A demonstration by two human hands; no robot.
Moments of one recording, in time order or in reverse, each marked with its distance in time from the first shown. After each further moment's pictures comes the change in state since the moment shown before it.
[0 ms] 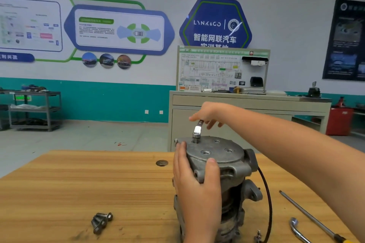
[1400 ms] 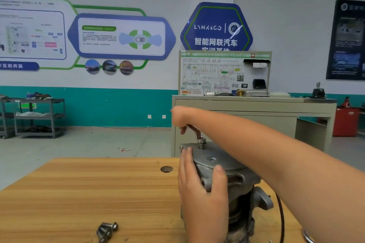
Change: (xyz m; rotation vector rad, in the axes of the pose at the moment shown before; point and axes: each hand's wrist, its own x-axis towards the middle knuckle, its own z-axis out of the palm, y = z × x) left_hand 0.008 0.001 -0.005 0.089 -0.024 0.077; right_hand 0.014 -0.067 0.030 -0.252 0.038 -0.290
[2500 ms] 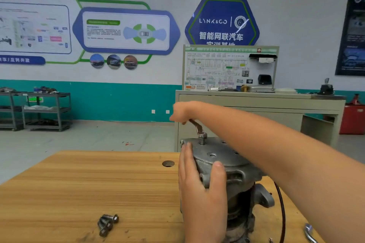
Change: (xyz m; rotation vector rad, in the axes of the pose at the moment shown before) left_hand -0.004 0.004 -0.002 0.010 -0.008 -0.053; right_hand 0.009 0.007 0.000 -0.095 -0.088 -0.030
